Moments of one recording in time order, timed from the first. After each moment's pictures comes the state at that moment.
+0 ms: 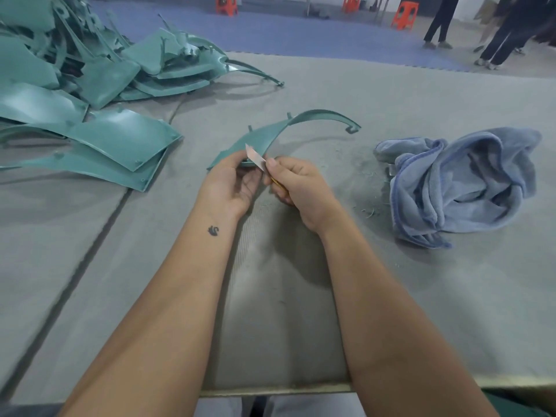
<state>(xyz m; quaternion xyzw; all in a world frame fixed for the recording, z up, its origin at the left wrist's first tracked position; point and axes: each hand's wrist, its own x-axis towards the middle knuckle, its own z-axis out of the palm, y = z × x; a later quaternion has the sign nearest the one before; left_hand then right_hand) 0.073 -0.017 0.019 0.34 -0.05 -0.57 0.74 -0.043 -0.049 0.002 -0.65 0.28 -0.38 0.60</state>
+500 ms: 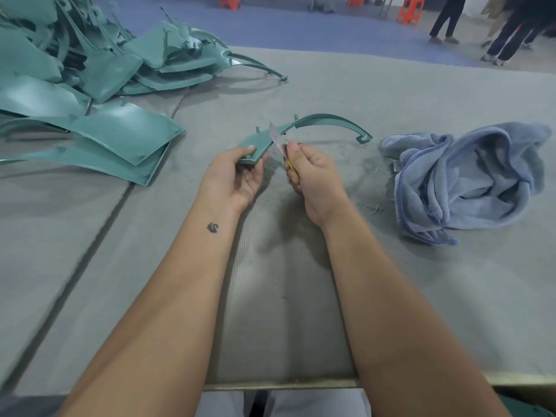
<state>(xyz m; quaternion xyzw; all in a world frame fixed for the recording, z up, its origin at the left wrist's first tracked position) 0.076 -0.012 0.020 0.33 -0.04 -0.61 0.72 -0.043 -0.054 -0.002 -0.58 0.31 -0.47 0.59</state>
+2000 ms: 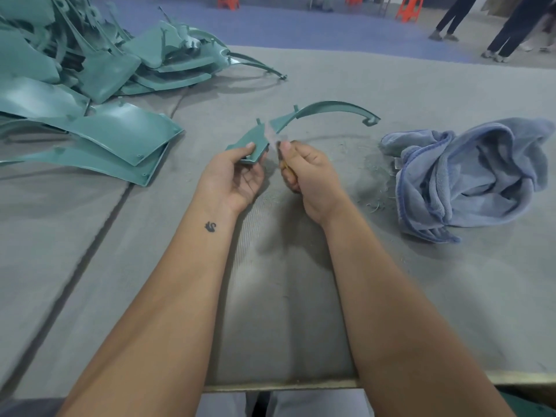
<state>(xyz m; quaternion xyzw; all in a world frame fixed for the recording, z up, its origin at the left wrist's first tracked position) 0.078 -0.011 0.019 0.34 -0.05 -0.62 0.71 -0.043 -0.056 -0.002 -0.59 0.28 -0.45 0.61</state>
